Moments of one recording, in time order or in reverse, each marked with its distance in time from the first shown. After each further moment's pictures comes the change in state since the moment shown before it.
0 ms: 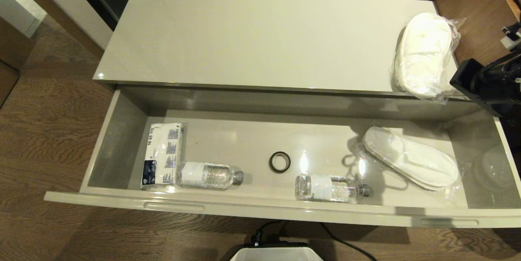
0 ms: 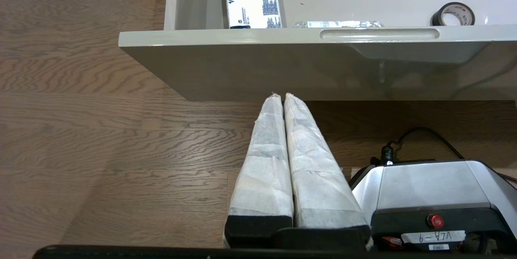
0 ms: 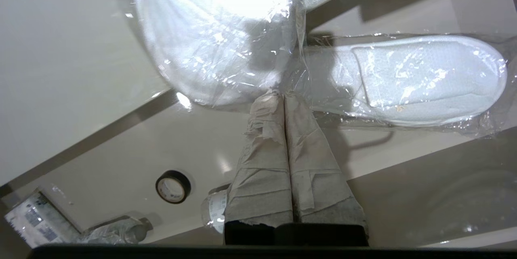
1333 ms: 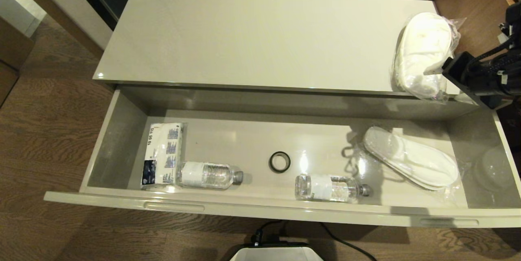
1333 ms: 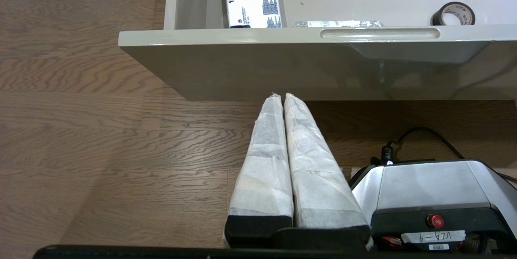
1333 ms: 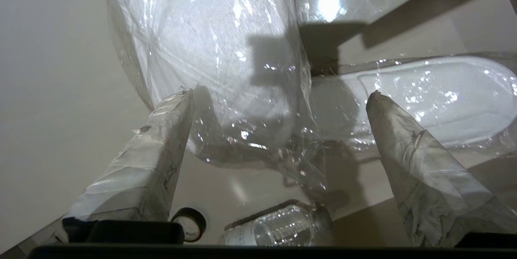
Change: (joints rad) left arm 0.001 0.000 0.000 0.000 0.000 0.000; right arm 0.009 0.072 -0.066 -0.054 -0.064 0.079
